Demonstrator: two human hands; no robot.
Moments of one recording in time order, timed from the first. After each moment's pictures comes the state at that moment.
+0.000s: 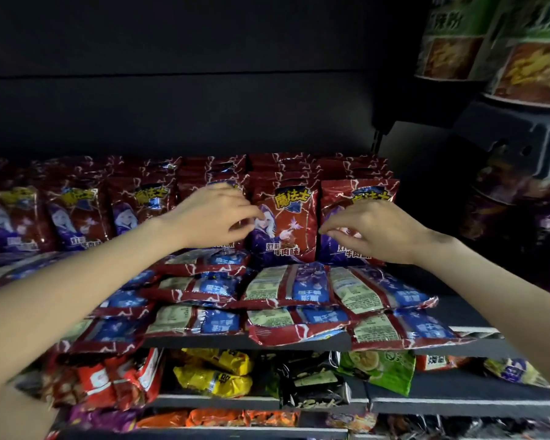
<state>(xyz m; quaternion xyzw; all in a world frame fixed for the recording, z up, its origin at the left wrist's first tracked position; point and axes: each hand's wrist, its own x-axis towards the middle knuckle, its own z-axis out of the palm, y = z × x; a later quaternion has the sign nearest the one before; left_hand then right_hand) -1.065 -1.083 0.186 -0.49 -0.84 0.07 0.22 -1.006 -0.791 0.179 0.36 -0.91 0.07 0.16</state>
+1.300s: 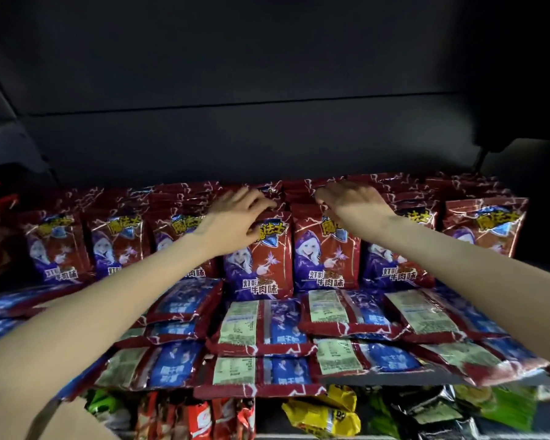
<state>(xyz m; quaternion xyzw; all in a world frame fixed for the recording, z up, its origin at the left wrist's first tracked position) -1.134 -1.263 0.177 -0.35 -0.91 0.05 0.22 -1.111 -1.008 0.188 0.22 -0.94 -0.09 0.23</state>
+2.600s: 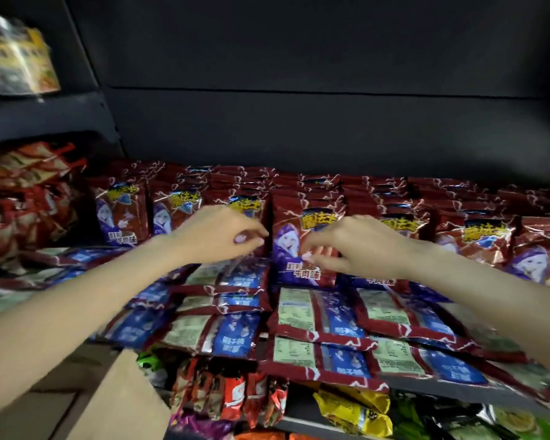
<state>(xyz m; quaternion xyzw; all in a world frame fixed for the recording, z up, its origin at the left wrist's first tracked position) -1.072 -1.360 0.189 -0.34 -0.93 -0.02 0.15 -1.045 -1.102 0.207 0.42 -0.91 0.00 0.07</state>
